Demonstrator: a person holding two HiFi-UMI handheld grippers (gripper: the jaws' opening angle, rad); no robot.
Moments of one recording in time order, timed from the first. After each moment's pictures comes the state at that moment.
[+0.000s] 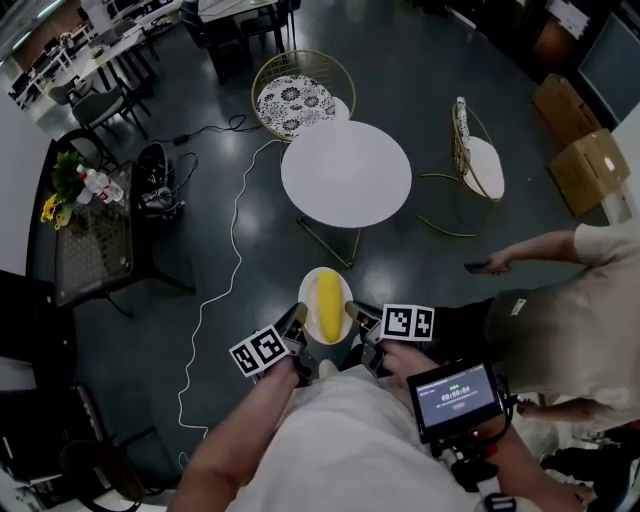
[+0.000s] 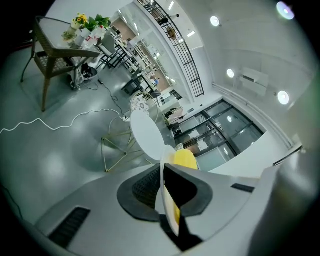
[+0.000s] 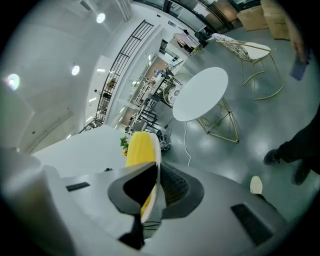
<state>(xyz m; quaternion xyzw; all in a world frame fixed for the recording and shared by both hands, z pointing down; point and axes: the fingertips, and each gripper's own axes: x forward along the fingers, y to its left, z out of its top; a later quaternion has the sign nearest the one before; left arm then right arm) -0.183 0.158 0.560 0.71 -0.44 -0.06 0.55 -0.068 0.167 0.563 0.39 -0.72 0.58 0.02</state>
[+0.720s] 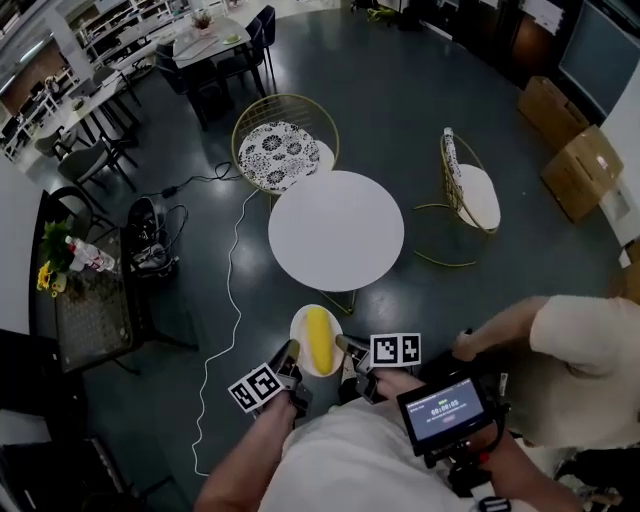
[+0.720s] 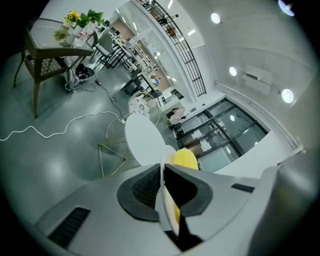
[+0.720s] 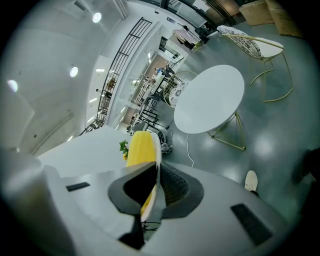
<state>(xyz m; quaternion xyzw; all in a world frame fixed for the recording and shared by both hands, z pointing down) -0.177 0.043 0.572 0.70 -0.45 -0.05 0.55 -0.060 0.054 0.576 0.37 -0.72 0.59 0.01</state>
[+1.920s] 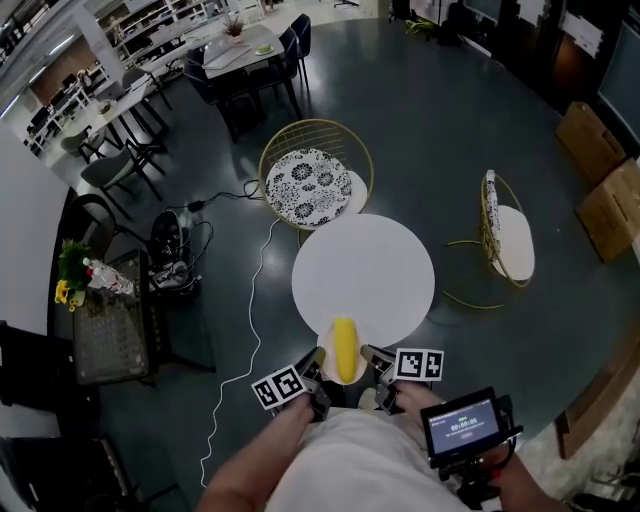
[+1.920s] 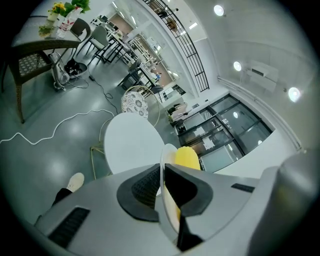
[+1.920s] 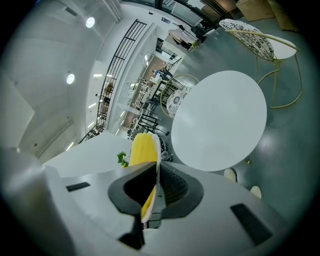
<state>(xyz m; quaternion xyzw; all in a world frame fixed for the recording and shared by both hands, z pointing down) -0.123 -0.112 0.588 0.70 -0.44 -0.03 0.56 -0.007 -0.101 0.585 0.37 -0.71 0.60 -0.01</state>
